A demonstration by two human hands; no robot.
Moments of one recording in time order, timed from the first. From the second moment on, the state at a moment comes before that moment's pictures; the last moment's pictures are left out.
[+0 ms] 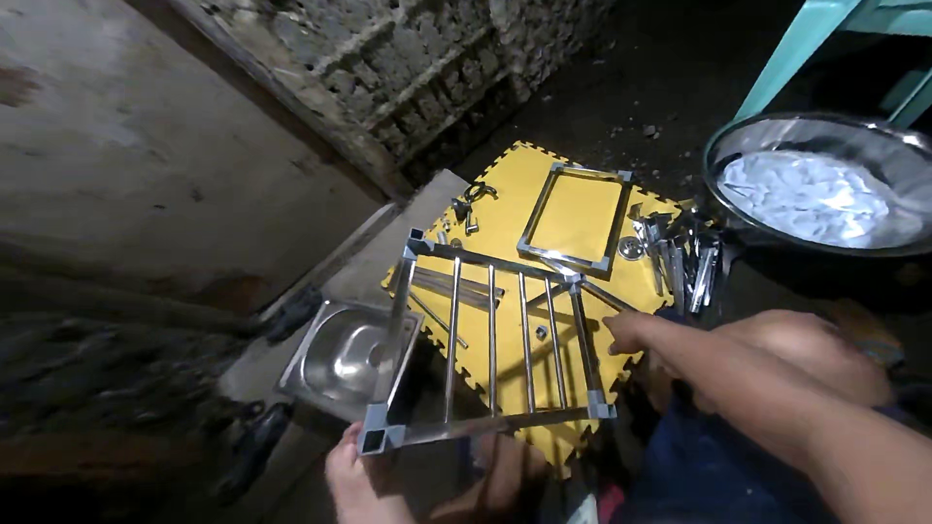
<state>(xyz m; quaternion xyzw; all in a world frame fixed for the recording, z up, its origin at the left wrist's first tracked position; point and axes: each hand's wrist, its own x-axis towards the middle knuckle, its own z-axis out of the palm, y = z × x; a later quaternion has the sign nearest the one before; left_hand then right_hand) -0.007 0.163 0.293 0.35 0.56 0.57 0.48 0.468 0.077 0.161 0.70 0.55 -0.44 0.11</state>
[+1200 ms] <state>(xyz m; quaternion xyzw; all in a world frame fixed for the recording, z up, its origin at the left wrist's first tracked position) 0.085 0.207 0.201 0.27 0.57 0.47 0.62 0.329 0.050 0.132 0.80 -0.06 -0.45 -0.39</state>
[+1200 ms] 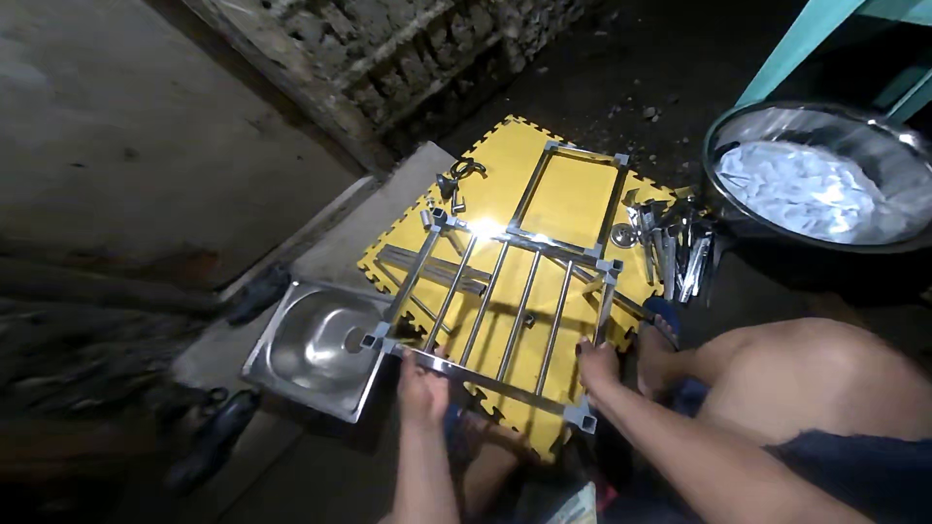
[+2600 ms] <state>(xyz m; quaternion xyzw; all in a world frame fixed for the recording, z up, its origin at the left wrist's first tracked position) 0.076 0.185 0.133 0.55 0.71 0.16 0.40 0.404 0.090 0.232 0.82 0.42 -0.37 -0.11</state>
